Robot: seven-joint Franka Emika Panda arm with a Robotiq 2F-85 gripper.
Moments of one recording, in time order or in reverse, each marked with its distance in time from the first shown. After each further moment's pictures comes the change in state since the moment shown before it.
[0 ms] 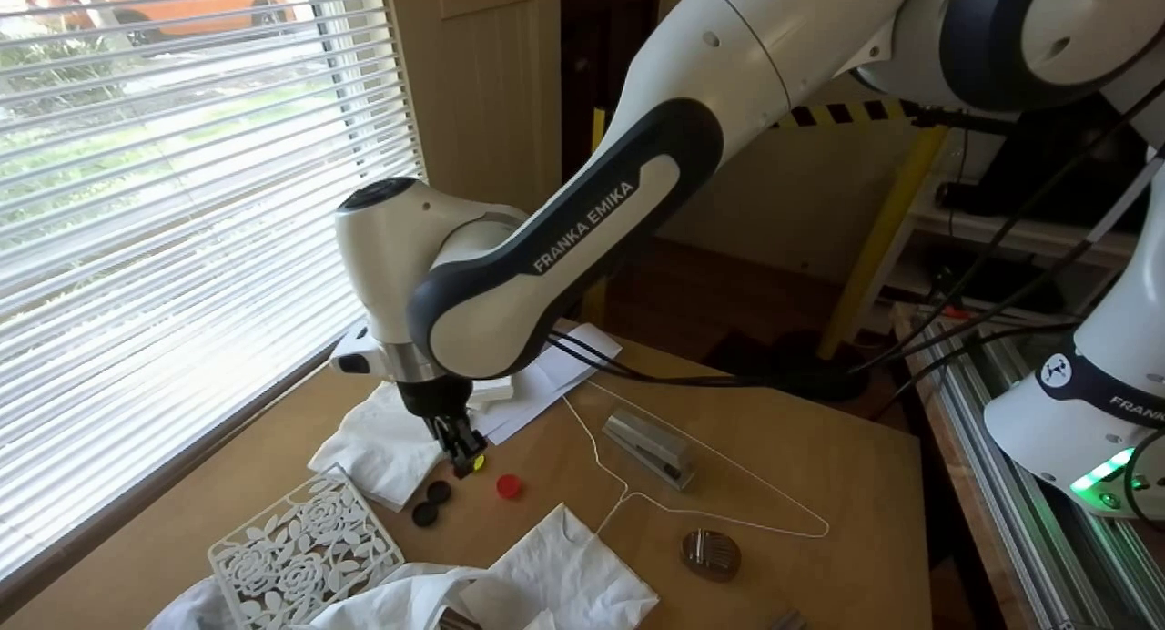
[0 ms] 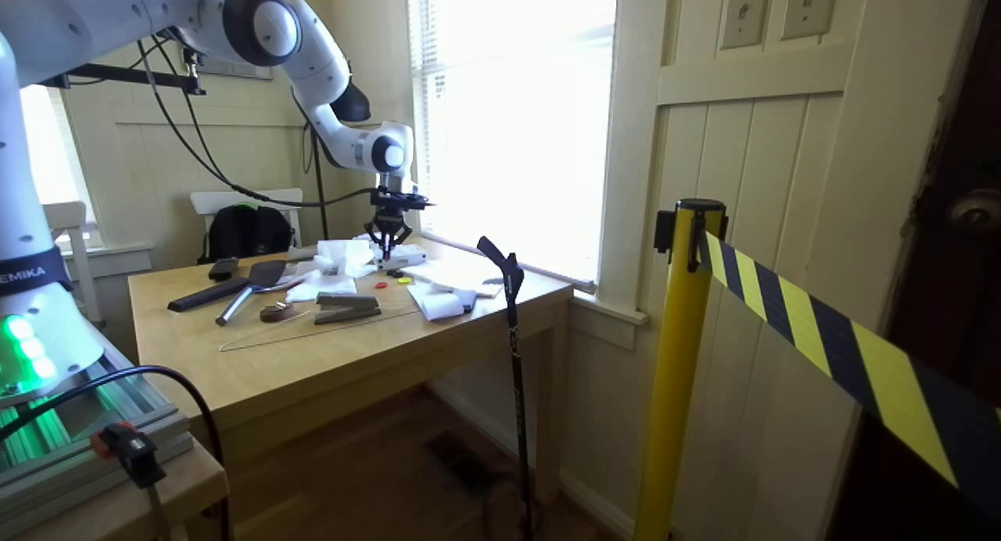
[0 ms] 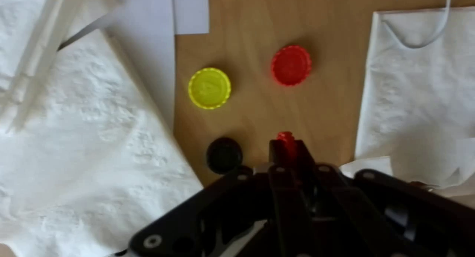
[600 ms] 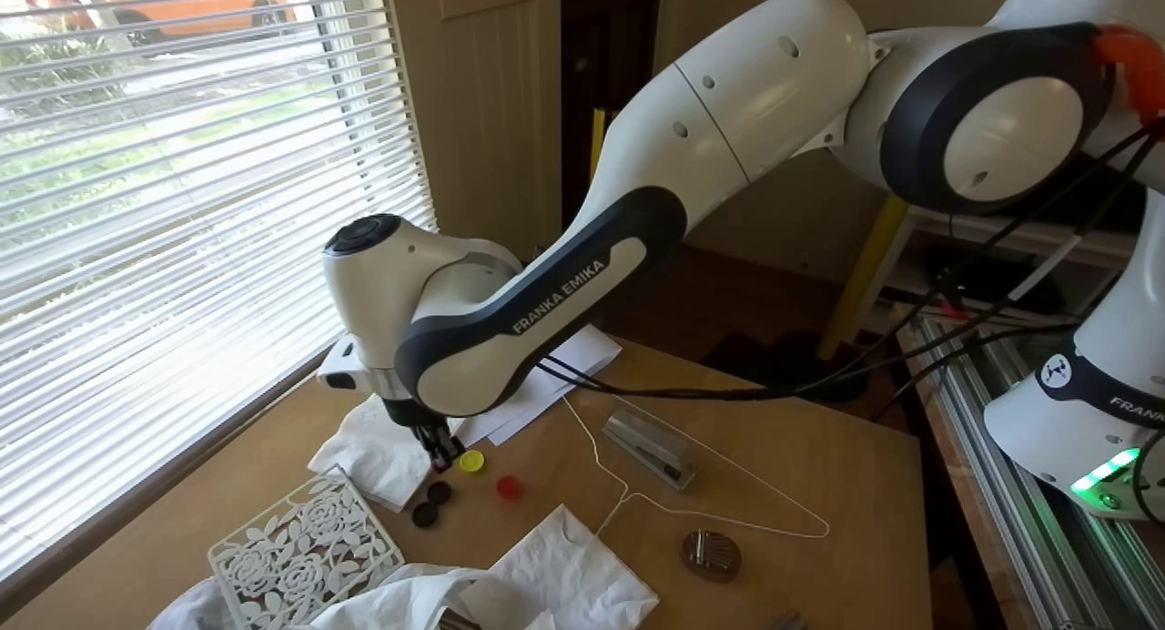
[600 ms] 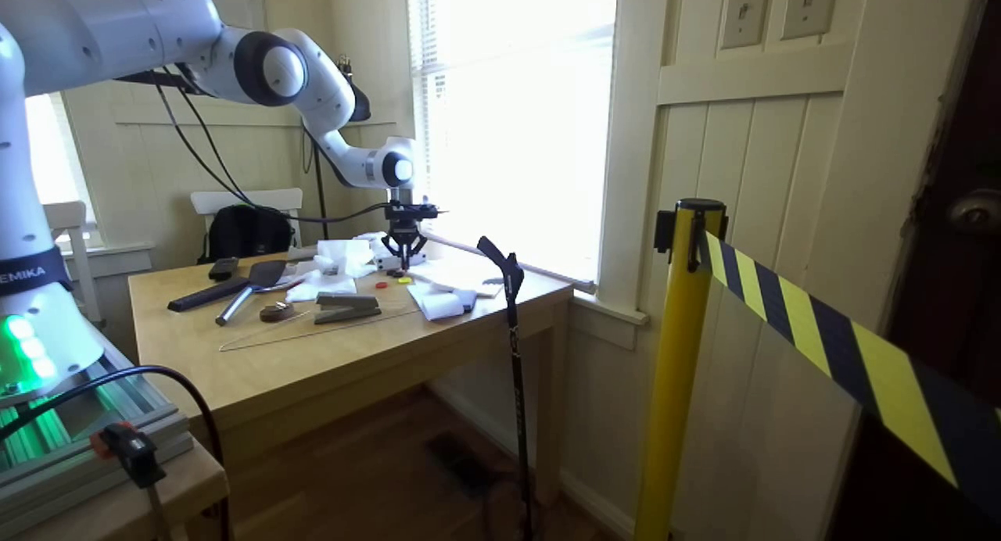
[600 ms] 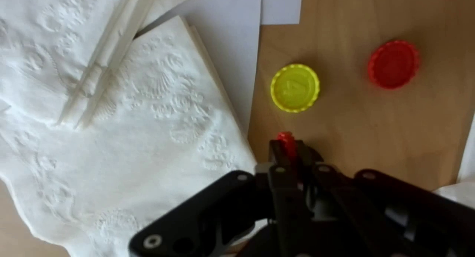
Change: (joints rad) arm 0.062 0.182 -0.079 0.256 -0.068 -0.003 0.011
